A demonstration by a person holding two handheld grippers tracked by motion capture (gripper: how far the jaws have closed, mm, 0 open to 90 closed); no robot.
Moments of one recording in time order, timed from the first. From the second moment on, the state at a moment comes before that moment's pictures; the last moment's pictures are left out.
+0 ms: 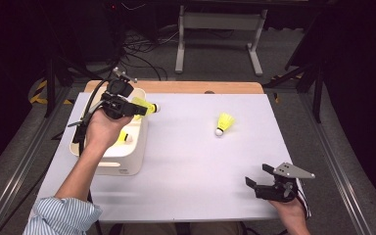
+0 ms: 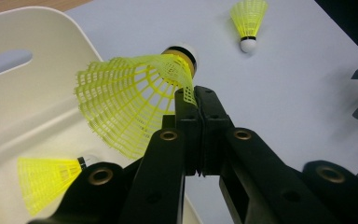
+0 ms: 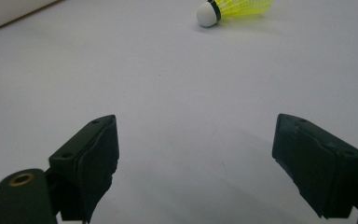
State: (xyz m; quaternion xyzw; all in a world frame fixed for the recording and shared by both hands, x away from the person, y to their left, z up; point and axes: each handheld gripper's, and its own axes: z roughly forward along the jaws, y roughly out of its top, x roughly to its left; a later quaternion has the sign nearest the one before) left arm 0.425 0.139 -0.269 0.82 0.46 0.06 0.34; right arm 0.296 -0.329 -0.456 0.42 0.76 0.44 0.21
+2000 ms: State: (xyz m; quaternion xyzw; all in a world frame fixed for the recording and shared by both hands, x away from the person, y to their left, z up) left arm 0.436 0.181 -0.309 0.79 0.53 0.08 0.30; right arm 0.296 -0.328 -0.457 0.42 0.77 0.44 0.21
